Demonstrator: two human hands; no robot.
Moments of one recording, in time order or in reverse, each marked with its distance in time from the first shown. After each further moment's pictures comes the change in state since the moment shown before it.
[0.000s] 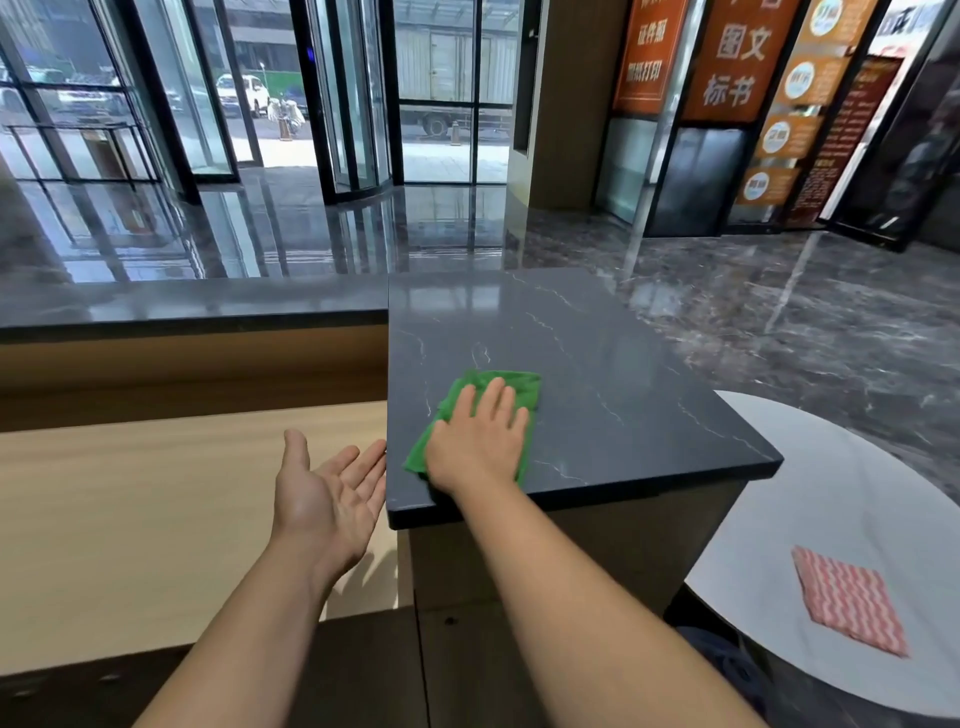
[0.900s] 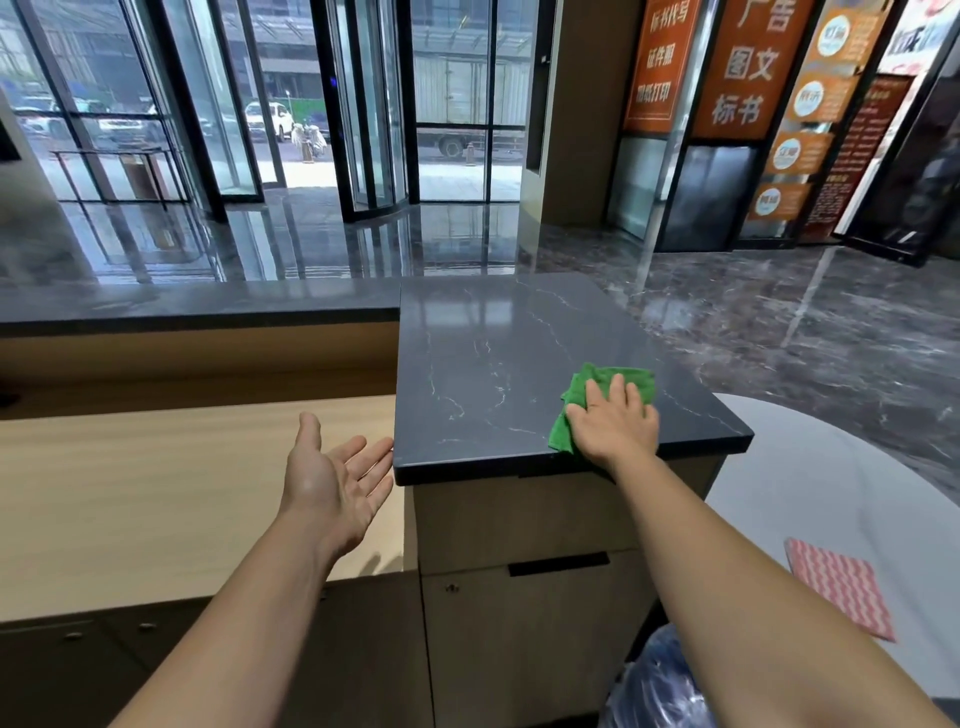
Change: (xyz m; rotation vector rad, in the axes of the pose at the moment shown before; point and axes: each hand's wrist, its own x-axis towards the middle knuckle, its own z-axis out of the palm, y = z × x) left_hand -0.049 -0.008 -0.005 0.208 0.048 0.009; right_hand -0.013 0.147 -0.031 0.048 -0.003 0.126
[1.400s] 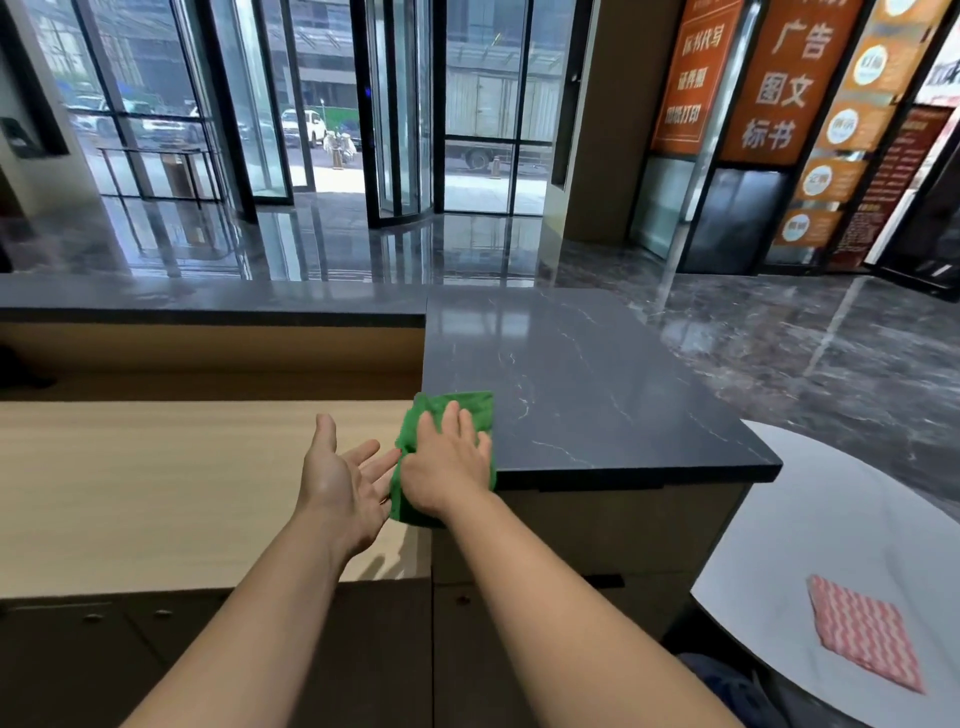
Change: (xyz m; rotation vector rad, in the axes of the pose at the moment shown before) left_hand 0.004 0.005 -0.009 -0.055 -0.009 -0.021; right_hand -0.083 -0.159 0.035 0.113 -0.149 -0.413
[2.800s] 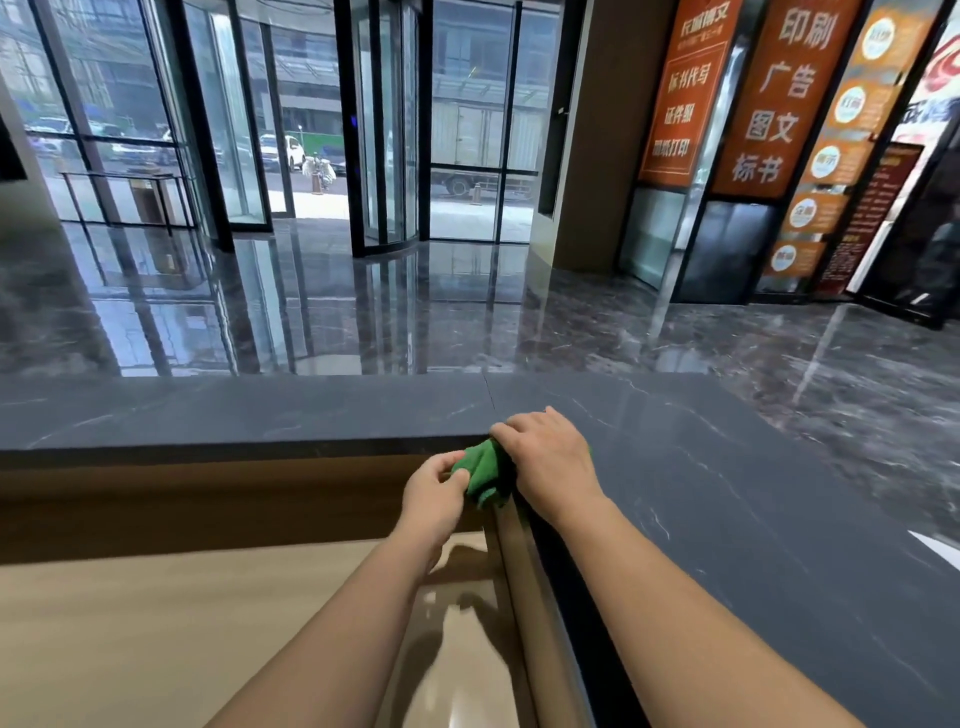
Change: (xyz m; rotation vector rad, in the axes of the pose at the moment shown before) left_hand 0.284 0.132 0.028 0.767 -0.049 0.337; right_hand 0.289 -0.008 -0.040 -0.374 0.474 -0.326
